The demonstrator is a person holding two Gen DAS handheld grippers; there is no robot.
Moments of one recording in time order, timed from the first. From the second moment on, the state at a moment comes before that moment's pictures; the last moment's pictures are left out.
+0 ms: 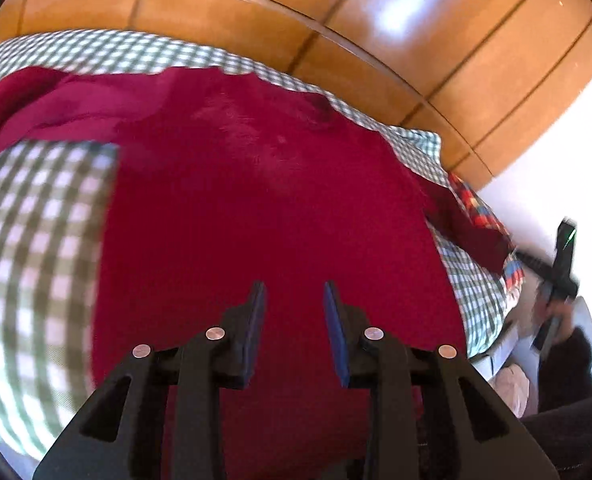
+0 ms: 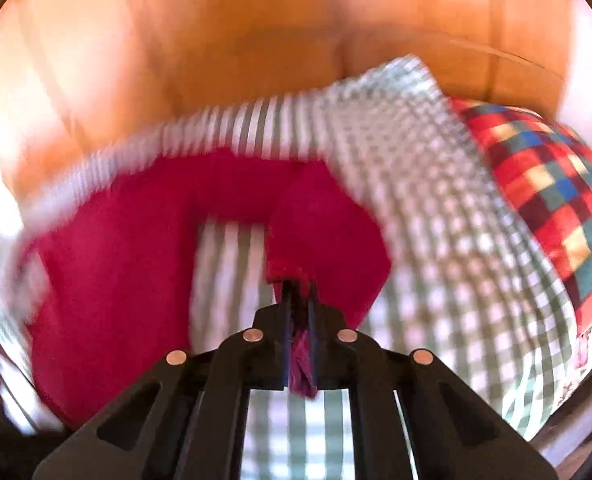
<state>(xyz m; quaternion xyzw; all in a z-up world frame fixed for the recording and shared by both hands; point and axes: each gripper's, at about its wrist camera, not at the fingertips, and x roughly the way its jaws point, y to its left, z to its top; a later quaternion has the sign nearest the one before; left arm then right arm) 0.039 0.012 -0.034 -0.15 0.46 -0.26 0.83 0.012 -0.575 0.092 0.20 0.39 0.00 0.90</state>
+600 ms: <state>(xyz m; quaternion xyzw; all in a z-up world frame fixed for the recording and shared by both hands) 0.060 0.015 -0.029 -0.20 0.43 -0.28 0.83 0.186 -0.464 0.215 0.36 0.32 0.18 0.86</state>
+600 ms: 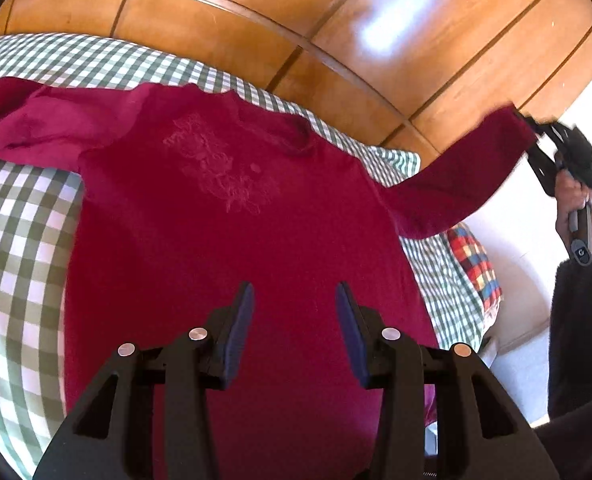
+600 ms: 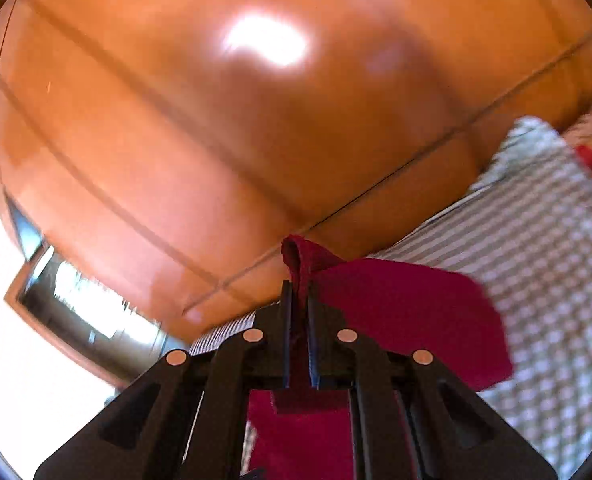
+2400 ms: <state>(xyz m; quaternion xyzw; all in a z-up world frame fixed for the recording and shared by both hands) 0.233 0.034 -0.071 -0.14 0.45 -0.09 0.88 0.159 -0.411 0.027 0.09 0.44 0.05 0.89</state>
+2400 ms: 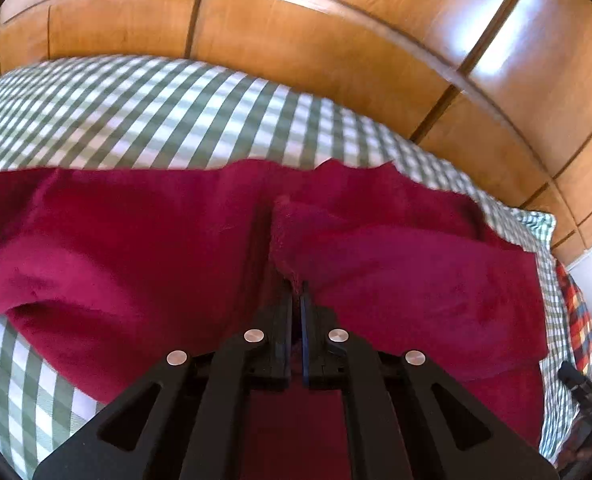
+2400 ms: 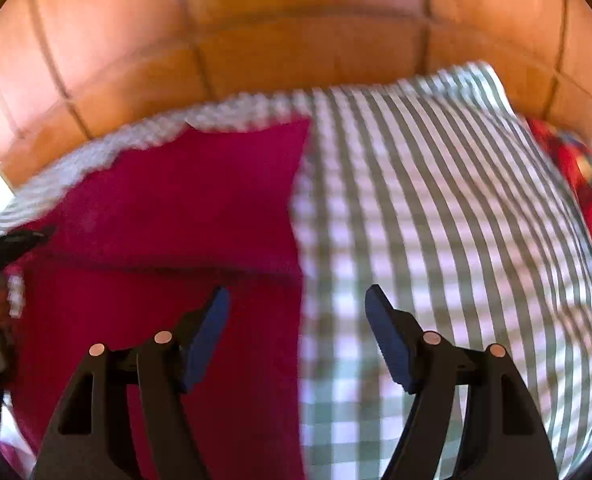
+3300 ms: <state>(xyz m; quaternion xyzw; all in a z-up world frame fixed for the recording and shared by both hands) 0.014 0.304 -0.075 -0.23 0.40 0.23 0.86 0.206 -0.332 -0.049 -0.01 0.42 0.03 0.90</state>
